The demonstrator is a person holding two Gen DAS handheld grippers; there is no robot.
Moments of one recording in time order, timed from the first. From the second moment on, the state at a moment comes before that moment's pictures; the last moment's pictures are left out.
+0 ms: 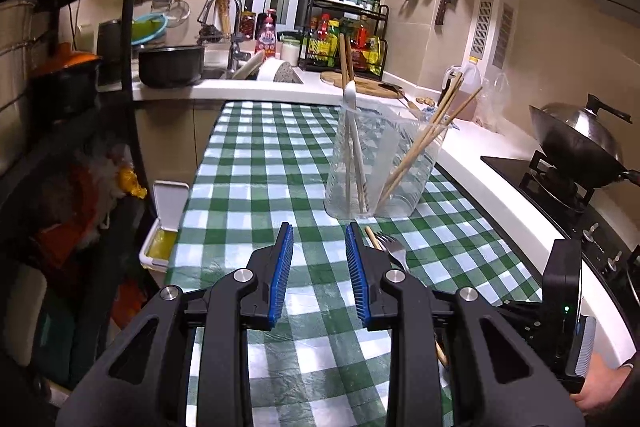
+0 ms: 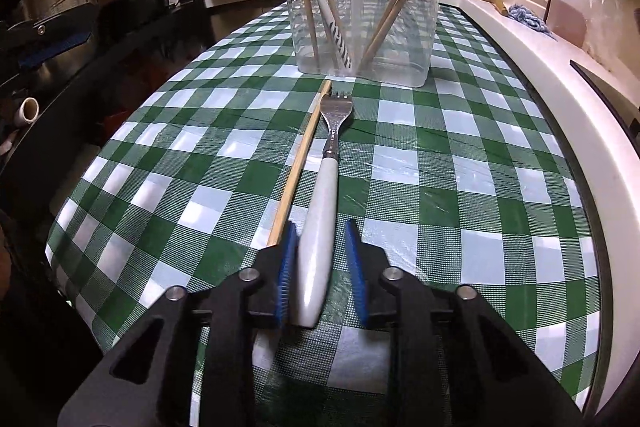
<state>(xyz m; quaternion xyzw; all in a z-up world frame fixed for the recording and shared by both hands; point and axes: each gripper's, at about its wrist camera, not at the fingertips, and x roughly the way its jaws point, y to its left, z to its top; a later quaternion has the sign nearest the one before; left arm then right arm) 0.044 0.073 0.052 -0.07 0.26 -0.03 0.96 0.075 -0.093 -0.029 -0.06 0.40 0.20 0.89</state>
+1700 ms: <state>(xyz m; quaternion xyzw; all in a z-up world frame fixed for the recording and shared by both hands) 0.021 0.019 -0.046 -0.05 0.37 -0.02 0.93 0.061 -0.133 -0.030 -0.02 0.41 0.13 0.90</state>
